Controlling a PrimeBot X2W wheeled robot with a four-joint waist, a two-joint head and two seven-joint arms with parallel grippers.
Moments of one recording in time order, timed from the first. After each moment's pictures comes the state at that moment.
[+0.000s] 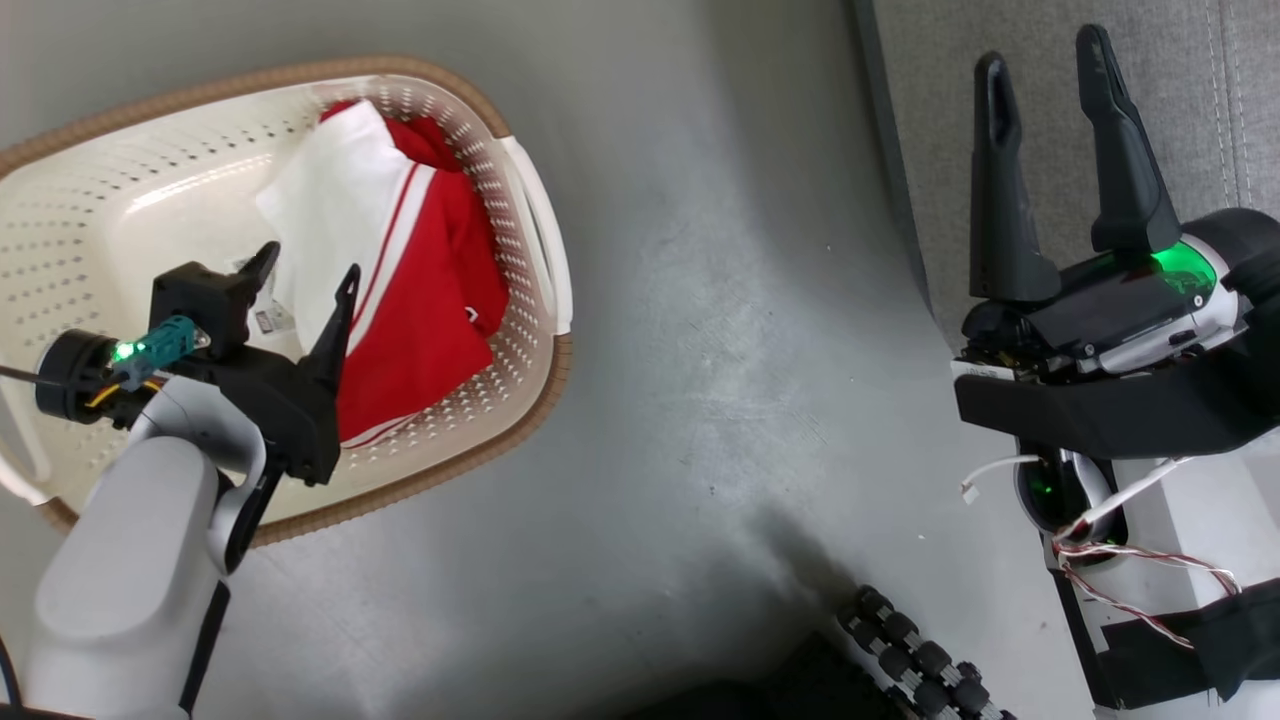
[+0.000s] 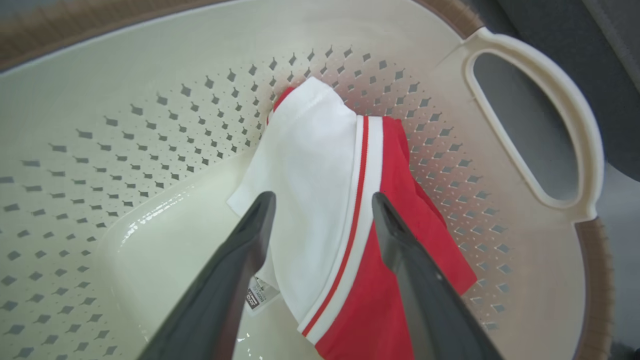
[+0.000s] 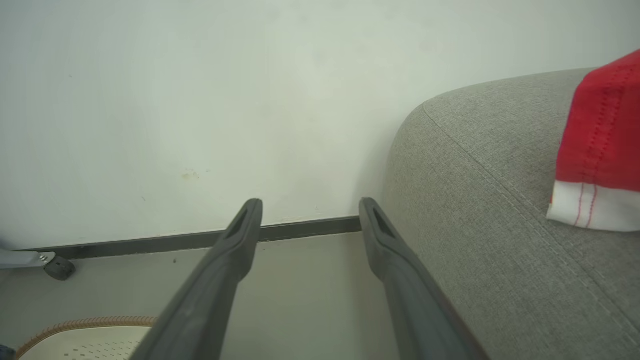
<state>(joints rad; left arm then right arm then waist) -0.69 0.36 -0.44 0.61 -0.43 -0.12 -0.04 -0.49 -0.06 0.20 -0.10 0.29 0.08 -0.26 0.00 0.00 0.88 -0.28</state>
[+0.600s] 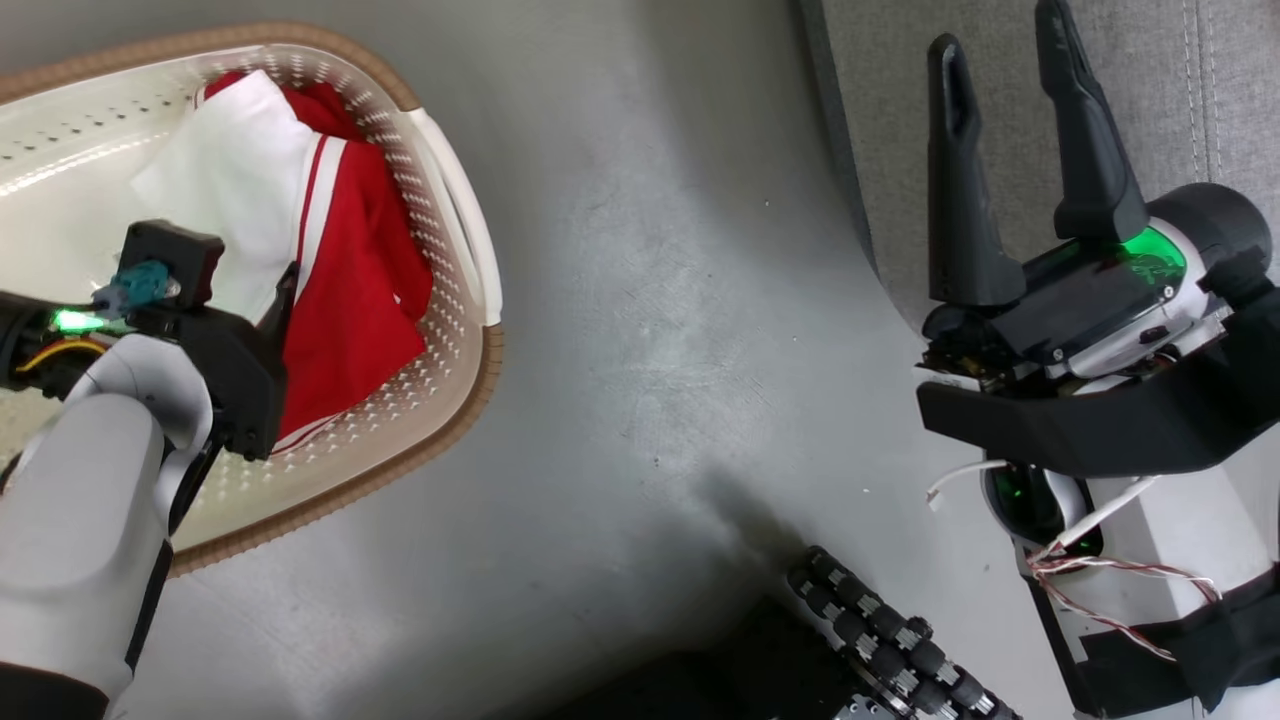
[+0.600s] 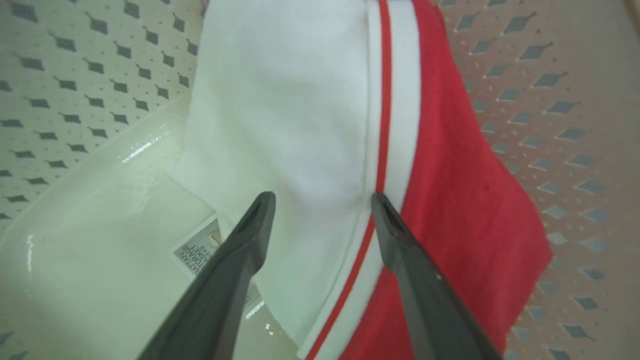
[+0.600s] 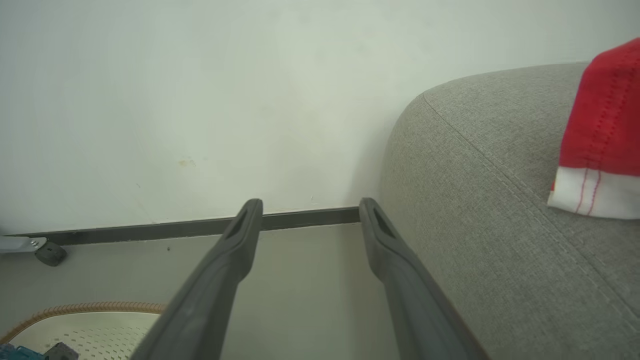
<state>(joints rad) -0.80 0.43 -0.52 0.73 -0.43 -0.12 0.08 -0.52 -0.05 0.27 -0.16 0.29 0.06 -0.26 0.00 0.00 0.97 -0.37</state>
